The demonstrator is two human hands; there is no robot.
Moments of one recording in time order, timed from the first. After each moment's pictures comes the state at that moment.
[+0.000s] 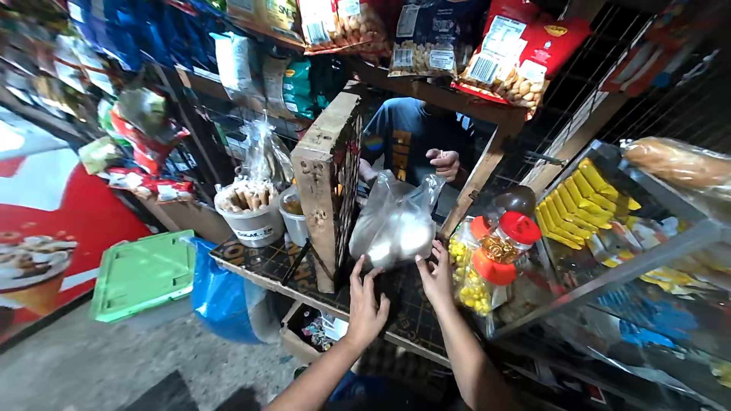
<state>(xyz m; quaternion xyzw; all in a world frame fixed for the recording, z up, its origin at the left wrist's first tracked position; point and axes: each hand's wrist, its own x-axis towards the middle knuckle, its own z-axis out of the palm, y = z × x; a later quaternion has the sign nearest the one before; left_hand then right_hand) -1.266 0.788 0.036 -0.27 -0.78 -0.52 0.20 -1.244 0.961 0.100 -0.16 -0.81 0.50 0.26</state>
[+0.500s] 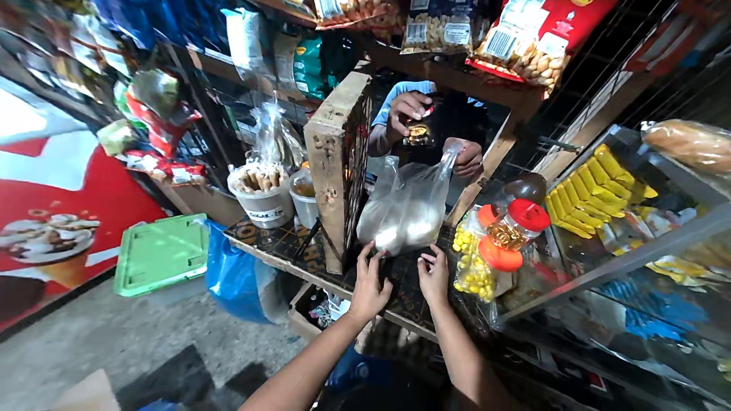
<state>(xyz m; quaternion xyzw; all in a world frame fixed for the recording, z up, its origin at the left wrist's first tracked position) -1.273 0.780 0.033 -0.27 -0.81 -0.51 0.11 -1.245 0.954 0.045 -0.18 -0.81 0.49 0.27</state>
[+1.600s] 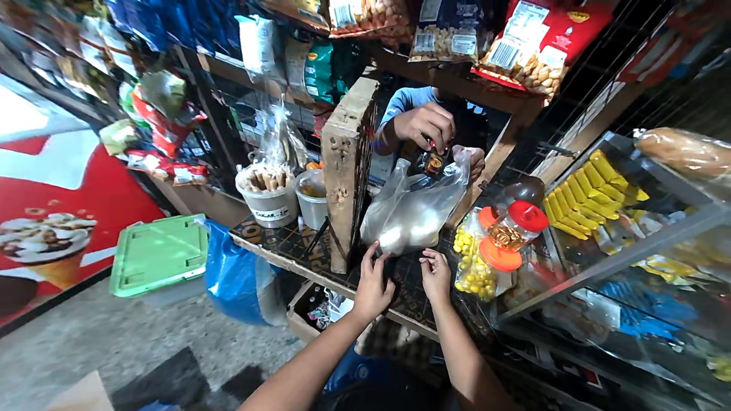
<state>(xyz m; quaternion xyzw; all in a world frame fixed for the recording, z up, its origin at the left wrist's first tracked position) -1.275 0.779 0.028 -0.29 -0.80 -0.51 0.12 -1.247 0.958 0.039 -0.14 -0.81 0.49 0.30</state>
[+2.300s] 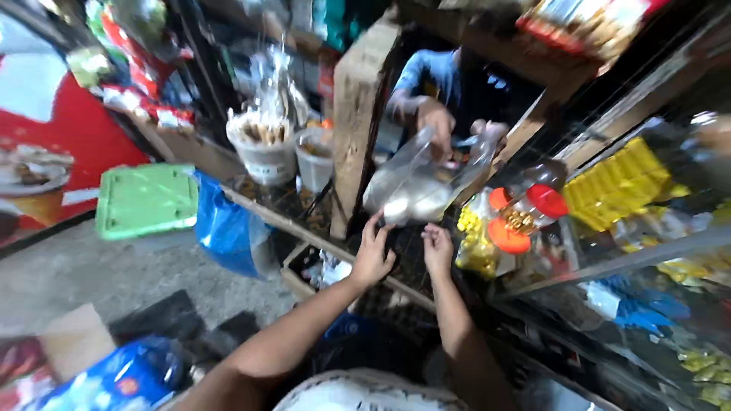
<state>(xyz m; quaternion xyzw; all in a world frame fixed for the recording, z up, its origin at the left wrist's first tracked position) -1.274 0.778 0.036 -0.27 -0.82 -0.50 0.08 -1.246 0.959 0.049 -0.14 -0.83 0.46 0.26</state>
